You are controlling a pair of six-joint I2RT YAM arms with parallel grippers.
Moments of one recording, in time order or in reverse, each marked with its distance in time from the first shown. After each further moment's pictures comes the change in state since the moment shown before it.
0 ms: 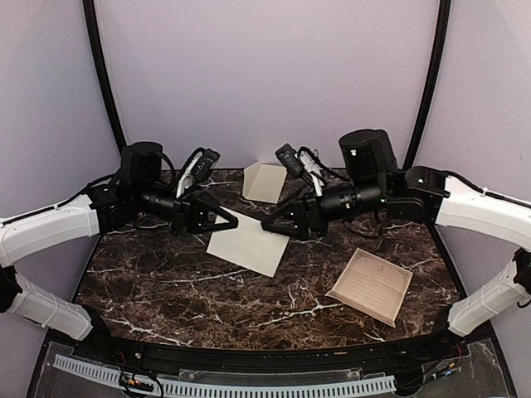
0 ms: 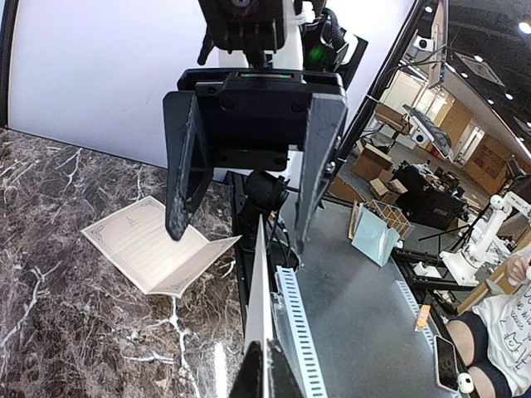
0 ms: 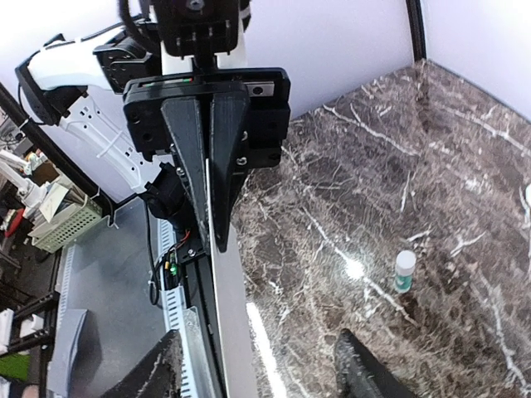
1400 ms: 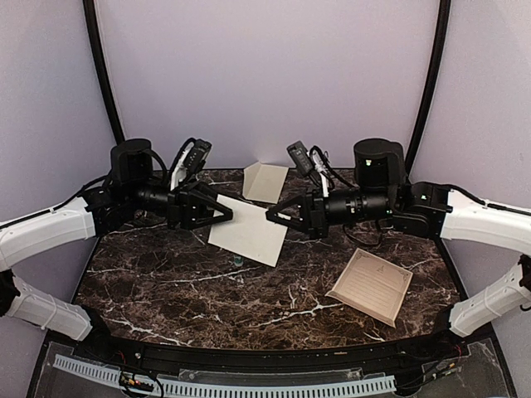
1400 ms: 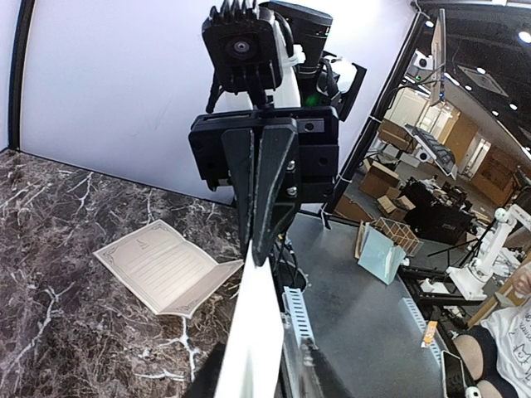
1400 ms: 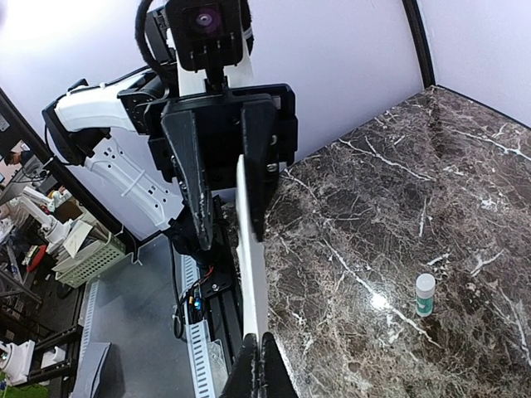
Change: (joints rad) left arm 0.020 -0.045 -0.036 0.146 -0.013 -0.105; right arm 0.006 -0.083 -0.160 0.263 0.004 0.141
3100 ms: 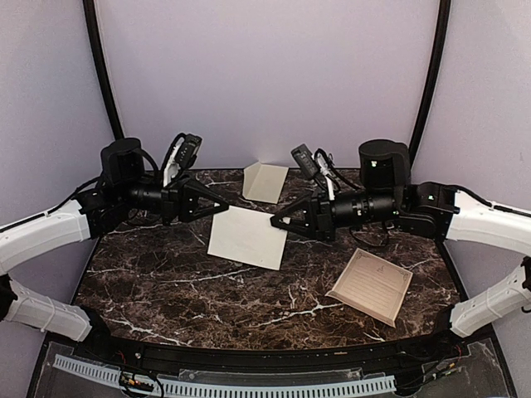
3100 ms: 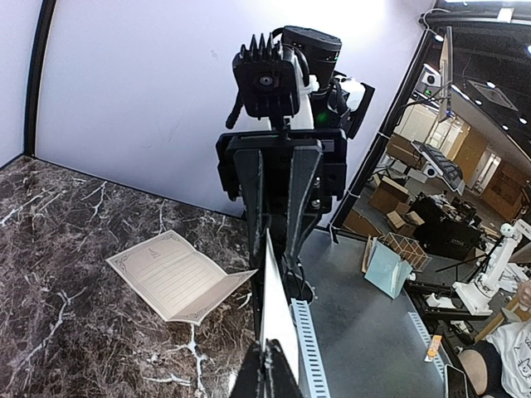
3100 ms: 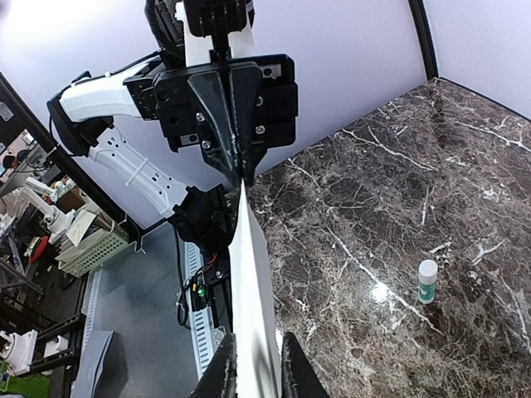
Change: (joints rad) left arm 0.027 -0.037 -0.026 0.049 -0.022 -0.044; right arm 0.000 -0.033 -0.007 -0.053 -0.018 -0.018
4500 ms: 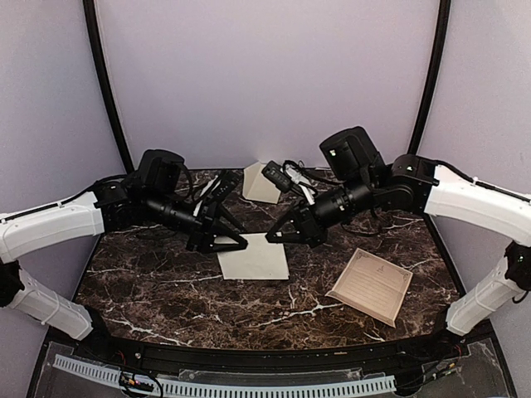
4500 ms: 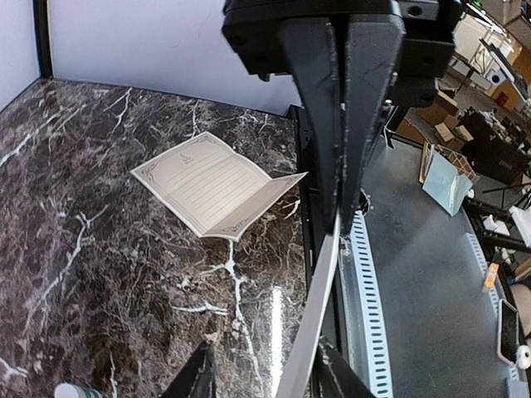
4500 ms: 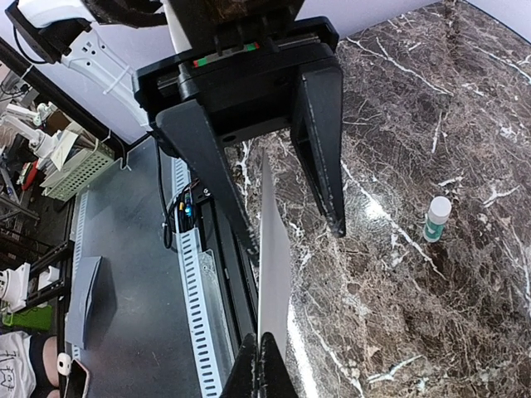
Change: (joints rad) left arm -0.152 0.109 0.122 -0.460 -0.263 0.386; right arm -0.001 0.183 0.274 -0.439 -0.067 -0.176
